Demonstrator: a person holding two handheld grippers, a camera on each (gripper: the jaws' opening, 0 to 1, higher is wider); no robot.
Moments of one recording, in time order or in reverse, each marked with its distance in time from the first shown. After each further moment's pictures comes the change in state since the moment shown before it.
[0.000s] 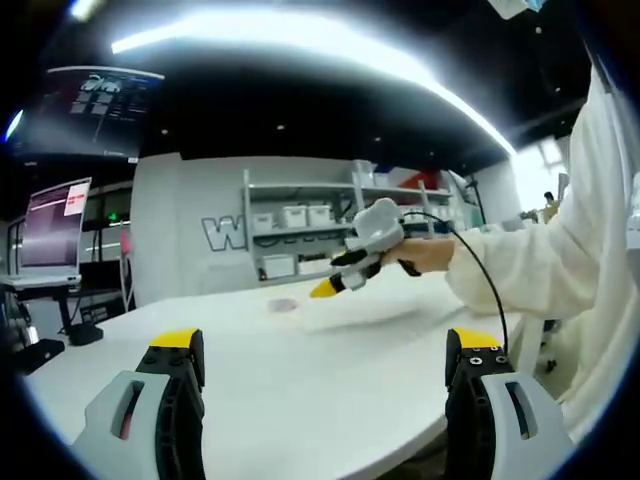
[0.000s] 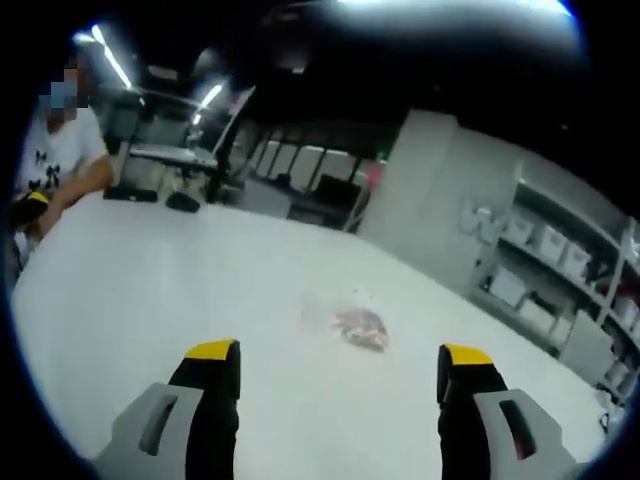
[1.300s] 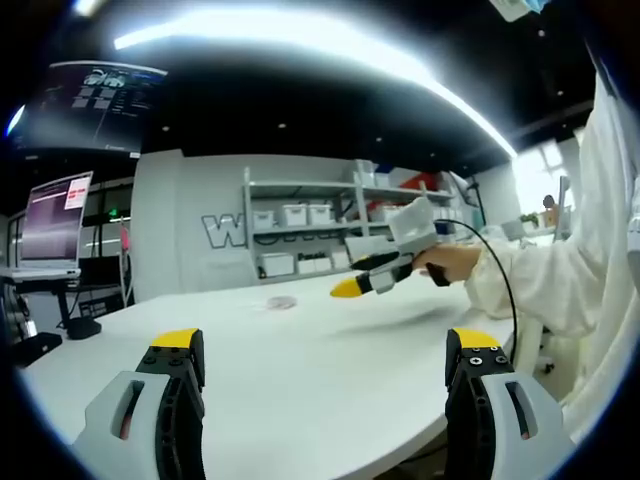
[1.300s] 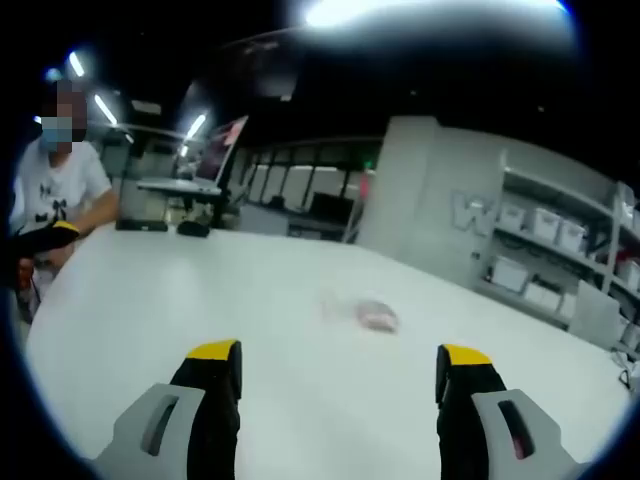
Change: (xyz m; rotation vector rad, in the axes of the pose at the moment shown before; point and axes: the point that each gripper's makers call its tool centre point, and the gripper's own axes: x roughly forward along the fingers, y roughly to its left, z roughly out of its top) left arm 0.001 0.002 -0.005 -0.019 0.002 -0.001; right arm -0.046 0.024 -0.015 0.115 -0.062 -0.009
